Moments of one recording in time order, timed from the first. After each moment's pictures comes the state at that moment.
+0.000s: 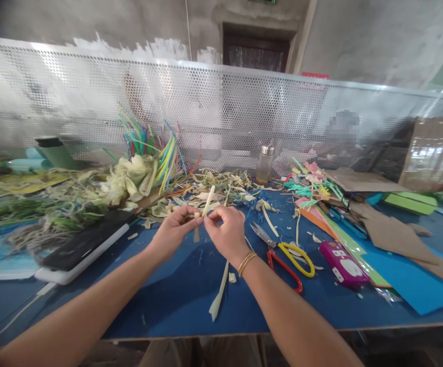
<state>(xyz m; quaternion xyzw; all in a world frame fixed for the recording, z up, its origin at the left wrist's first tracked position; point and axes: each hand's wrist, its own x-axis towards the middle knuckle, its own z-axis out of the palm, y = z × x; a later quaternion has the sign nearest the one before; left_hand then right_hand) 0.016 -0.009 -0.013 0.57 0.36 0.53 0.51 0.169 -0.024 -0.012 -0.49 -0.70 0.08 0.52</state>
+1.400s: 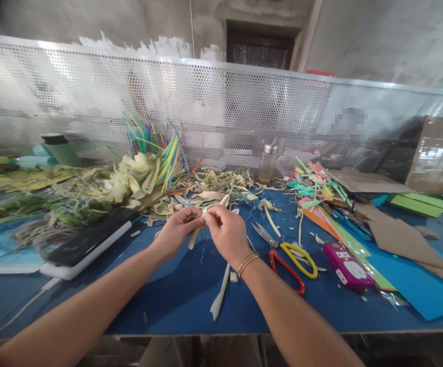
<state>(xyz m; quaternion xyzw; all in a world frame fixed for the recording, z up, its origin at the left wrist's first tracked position) 0.016 -0.005 -0.021 0.56 0.38 0.50 0.55 0.168 -0.028 -0.014 -0.46 -0.72 0.12 0.50</state>
